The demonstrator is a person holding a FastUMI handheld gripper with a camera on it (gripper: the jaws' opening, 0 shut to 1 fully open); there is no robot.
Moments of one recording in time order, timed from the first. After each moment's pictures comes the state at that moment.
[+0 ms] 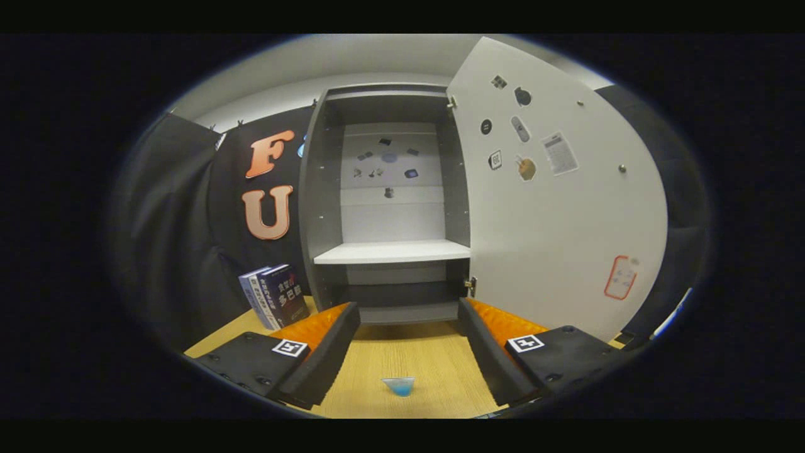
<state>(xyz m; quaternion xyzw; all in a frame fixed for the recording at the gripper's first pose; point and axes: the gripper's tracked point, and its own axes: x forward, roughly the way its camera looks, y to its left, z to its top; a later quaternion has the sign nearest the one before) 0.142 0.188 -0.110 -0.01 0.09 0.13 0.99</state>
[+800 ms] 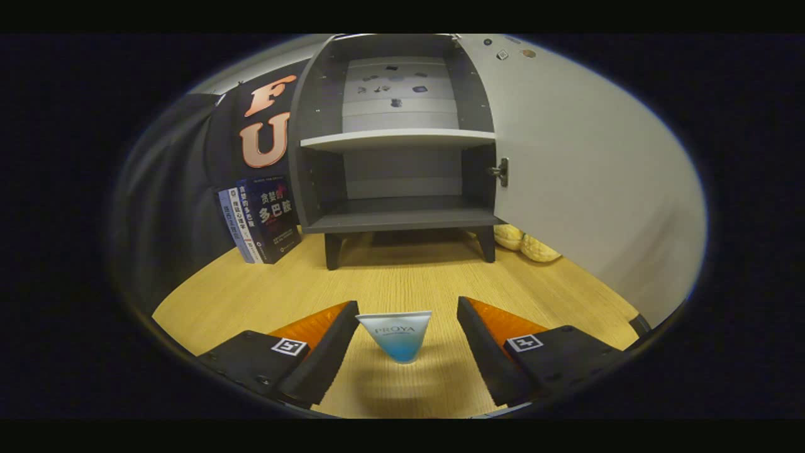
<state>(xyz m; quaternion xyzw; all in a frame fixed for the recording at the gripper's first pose) 0.104 0.182 -0.197 -0.02 0.24 0.14 0.96</state>
